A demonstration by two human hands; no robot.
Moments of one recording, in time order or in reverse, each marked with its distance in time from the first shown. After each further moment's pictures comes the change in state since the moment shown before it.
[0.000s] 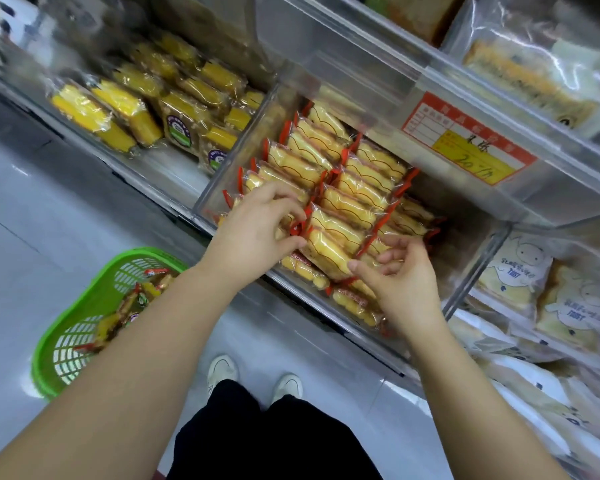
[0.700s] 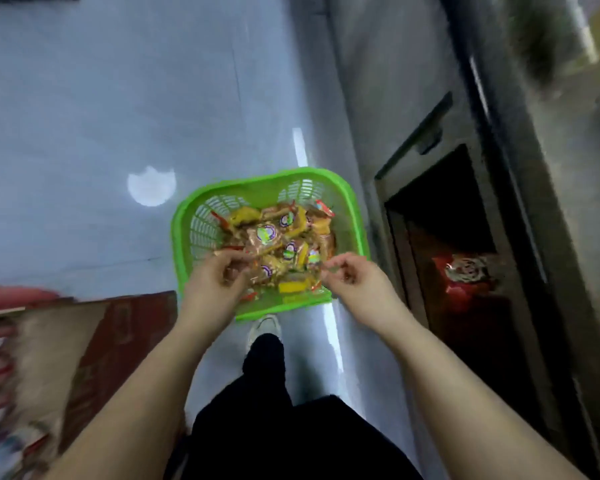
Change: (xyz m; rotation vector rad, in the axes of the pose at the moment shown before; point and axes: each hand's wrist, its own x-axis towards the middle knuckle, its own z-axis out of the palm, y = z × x) left_hand -0.276 -0.290 0.059 -0.526 0.672 -1.149; right_hand -0.033 0.037 0.393 -0.385 -1.112 -0.291
